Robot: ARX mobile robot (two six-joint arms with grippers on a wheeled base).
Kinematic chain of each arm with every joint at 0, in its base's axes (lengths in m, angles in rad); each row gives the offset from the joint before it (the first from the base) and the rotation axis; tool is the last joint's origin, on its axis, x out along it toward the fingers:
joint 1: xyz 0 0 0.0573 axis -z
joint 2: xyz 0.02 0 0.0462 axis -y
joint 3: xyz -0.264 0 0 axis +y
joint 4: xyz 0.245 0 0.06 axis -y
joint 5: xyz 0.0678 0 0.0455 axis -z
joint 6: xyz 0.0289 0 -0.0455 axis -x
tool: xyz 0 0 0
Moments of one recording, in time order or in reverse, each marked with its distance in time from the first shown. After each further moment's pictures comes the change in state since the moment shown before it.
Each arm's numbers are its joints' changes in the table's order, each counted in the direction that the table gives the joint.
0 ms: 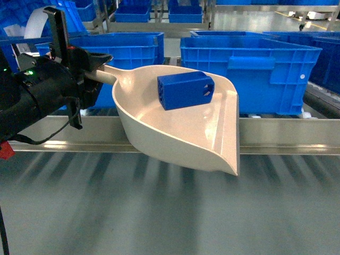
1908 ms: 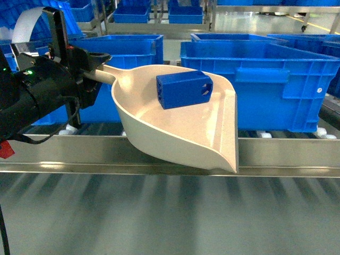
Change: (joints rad) left arm -0.001 0.000 -0.003 -0.002 -0.003 0.000; right arm 0.000 0.000 0.000 -0.001 0.000 0.000
